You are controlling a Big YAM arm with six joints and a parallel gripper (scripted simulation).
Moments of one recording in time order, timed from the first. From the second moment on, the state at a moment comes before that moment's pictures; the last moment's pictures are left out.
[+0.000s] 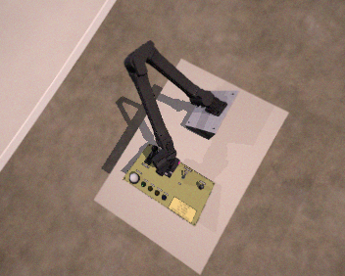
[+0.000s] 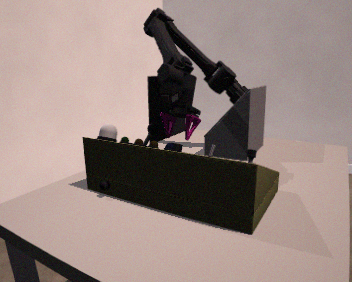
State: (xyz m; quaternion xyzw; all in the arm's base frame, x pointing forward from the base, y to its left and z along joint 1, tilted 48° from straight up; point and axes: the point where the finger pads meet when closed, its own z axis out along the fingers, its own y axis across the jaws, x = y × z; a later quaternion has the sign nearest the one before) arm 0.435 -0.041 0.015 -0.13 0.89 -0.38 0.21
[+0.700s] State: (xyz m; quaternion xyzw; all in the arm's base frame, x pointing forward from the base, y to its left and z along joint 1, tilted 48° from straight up) arm 0.453 -0.062 -0.006 -0.14 0.89 -0.38 0.21
